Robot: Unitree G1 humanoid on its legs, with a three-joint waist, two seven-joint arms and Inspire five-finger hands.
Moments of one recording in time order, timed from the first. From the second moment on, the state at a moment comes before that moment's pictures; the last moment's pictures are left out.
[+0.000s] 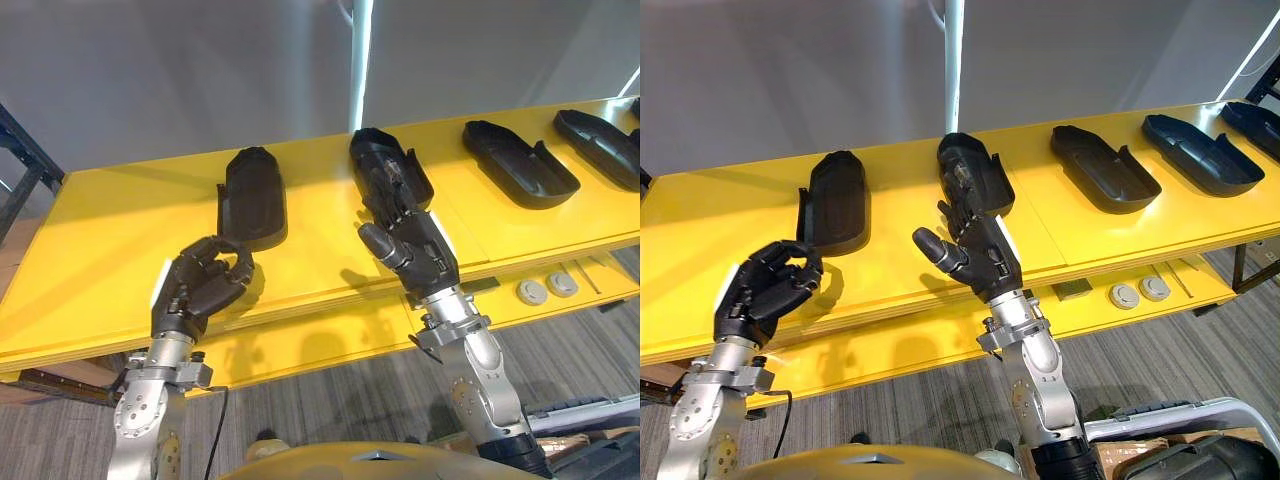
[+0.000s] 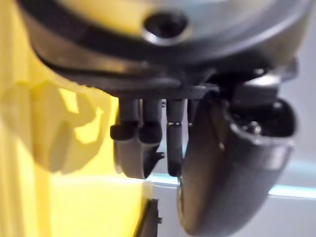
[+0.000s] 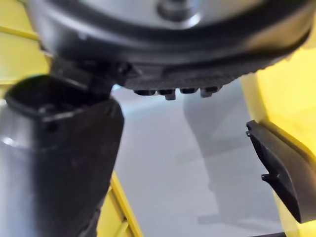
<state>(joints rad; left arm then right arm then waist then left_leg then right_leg) 0.40 0.13 0.14 -0.31 -0.29 -0.03 -0.13 0.10 -0.17 0.17 -0.17 0.47 -0.24 0.29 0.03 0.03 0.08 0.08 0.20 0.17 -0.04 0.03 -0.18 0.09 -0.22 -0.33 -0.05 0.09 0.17</state>
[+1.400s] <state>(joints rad) 0.17 0.13 0.01 -0.11 -0.26 -0.02 0.10 0.10 -0.16 0.21 -0.15 0.47 -0.24 0.30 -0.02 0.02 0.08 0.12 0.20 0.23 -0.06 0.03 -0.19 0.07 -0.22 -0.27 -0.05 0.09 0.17</state>
